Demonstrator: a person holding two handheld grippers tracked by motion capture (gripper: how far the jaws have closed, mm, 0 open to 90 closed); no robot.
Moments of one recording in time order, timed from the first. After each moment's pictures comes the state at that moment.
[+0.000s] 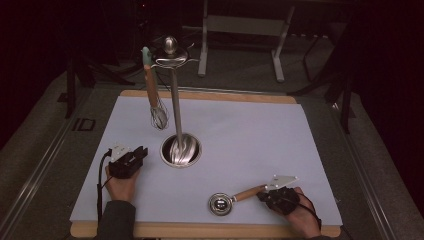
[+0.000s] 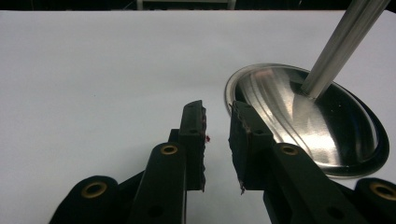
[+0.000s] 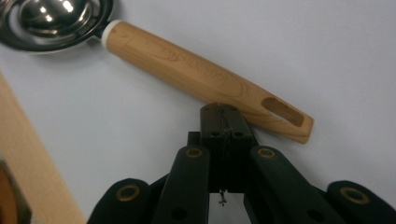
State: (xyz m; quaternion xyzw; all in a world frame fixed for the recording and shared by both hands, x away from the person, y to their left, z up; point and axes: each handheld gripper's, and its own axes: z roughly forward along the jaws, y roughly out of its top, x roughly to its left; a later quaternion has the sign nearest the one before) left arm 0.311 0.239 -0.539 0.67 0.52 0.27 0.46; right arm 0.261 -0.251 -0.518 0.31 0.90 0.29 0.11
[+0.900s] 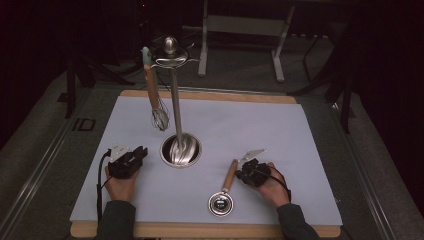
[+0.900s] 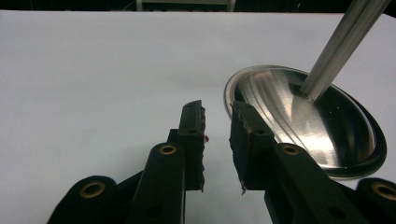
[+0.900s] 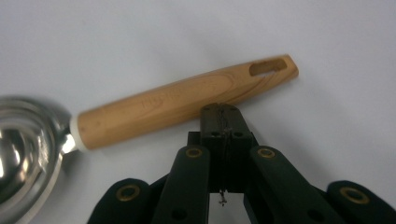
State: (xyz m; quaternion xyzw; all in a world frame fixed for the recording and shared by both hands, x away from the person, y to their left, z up) left arm 0.310 0.240 -0.539 0.67 0.52 0.26 0.46; right arm 0.332 -0.178 -0.515 0.31 0.90 0.28 0.10
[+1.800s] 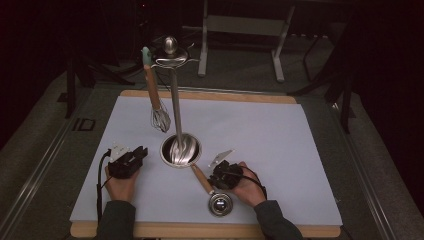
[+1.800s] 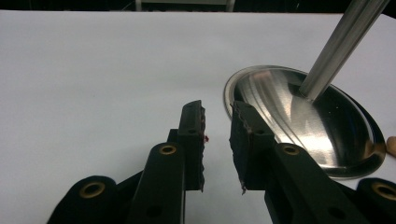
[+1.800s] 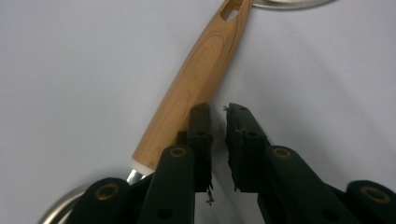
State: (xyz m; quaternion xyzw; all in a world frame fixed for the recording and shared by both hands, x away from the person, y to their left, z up) left arm 0.310 0.240 -0.539 0.67 0.52 0.26 0.46; right arm 0.322 -0.102 -0.511 0.24 0.93 0.27 0.05
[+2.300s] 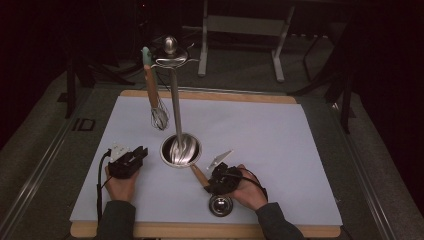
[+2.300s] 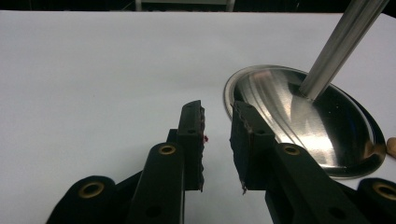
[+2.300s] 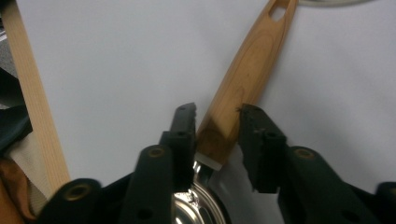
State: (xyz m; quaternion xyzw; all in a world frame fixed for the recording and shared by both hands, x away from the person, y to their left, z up) left arm 0.310 0.240 -0.539 0.67 0.52 0.26 0.46; right arm 0.311 -0.098 -0.502 0.24 0.93 0.27 -0.01
